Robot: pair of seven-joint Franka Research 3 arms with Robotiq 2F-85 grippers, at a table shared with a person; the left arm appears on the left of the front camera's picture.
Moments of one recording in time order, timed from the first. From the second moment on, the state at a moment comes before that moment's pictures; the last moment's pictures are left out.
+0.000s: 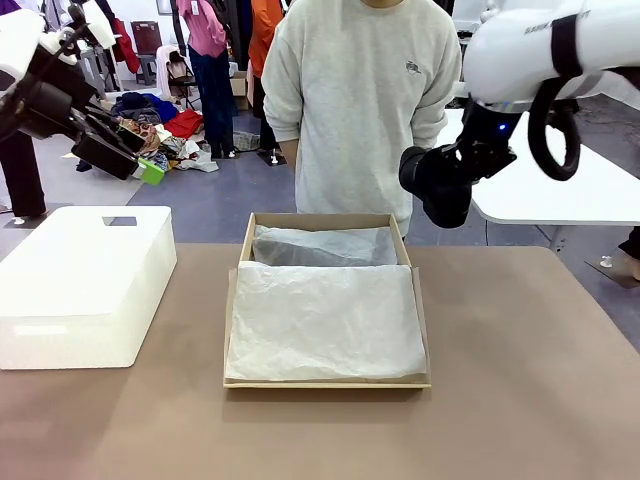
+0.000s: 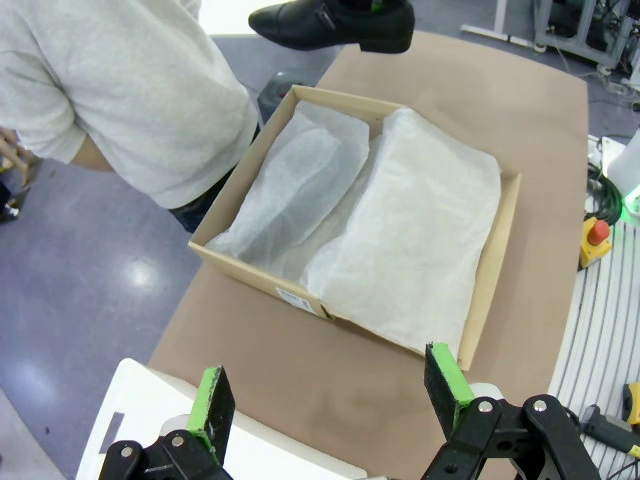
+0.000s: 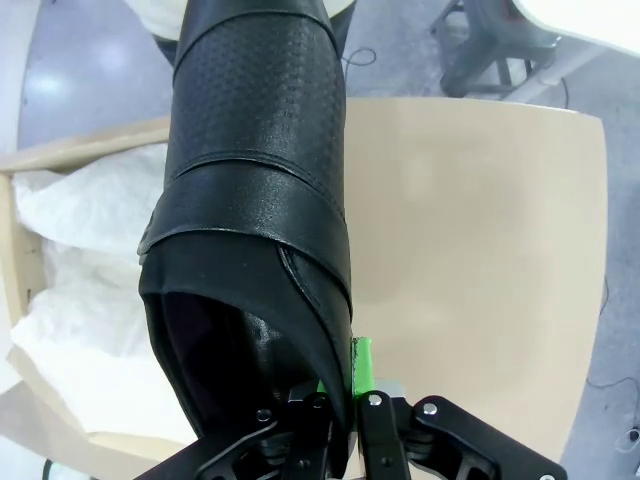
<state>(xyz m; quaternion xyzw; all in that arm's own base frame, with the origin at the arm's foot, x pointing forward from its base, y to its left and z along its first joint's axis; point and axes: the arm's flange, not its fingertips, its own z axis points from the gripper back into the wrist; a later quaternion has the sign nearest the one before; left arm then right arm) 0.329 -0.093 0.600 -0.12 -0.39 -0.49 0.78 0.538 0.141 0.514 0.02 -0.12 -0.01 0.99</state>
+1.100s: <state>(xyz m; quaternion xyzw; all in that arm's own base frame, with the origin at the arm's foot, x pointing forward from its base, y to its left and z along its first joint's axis) 0.329 -0.093 0.600 -0.12 -0.39 -0.49 0.78 0.525 0.196 0.518 0.05 -0.12 -0.15 0.98</state>
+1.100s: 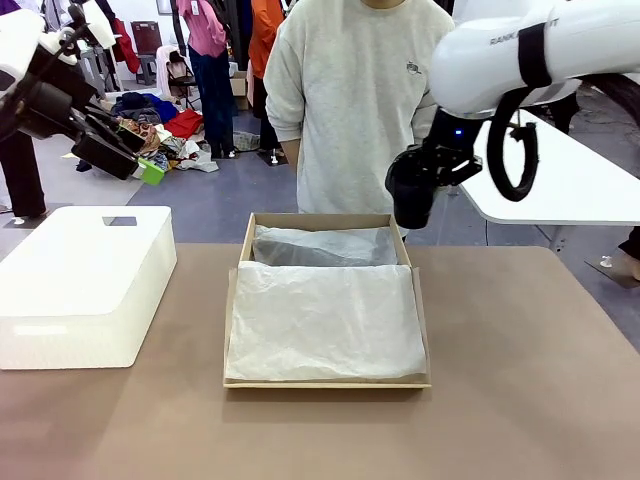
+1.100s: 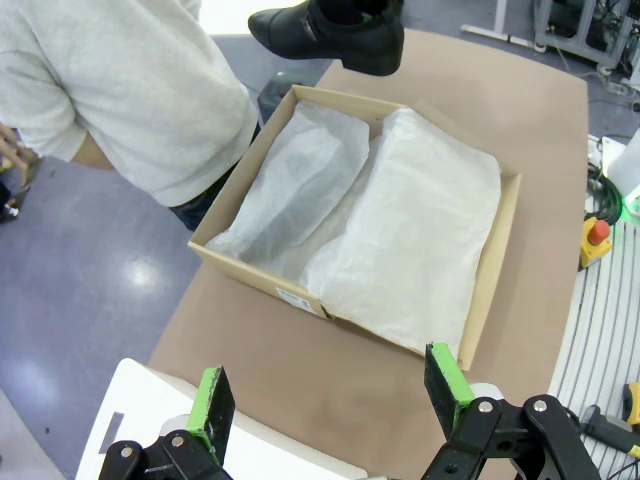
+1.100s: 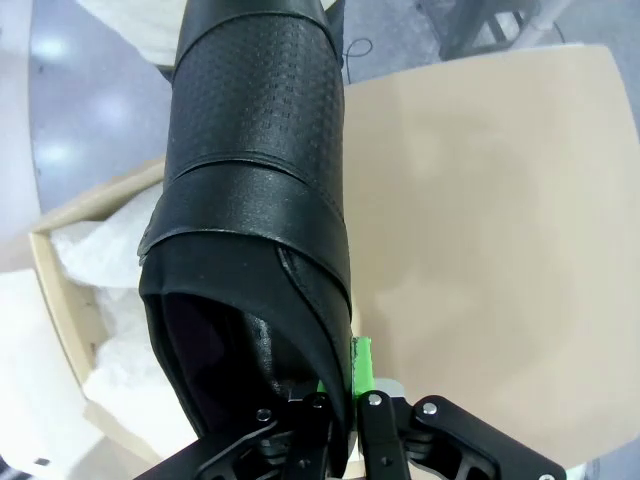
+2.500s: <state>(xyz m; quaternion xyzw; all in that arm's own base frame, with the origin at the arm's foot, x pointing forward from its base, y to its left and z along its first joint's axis) 0.329 -0.093 0.600 -0.12 -0.39 -0.49 0.78 0.539 0.344 0.501 0.04 -0.07 -0.41 0.91</state>
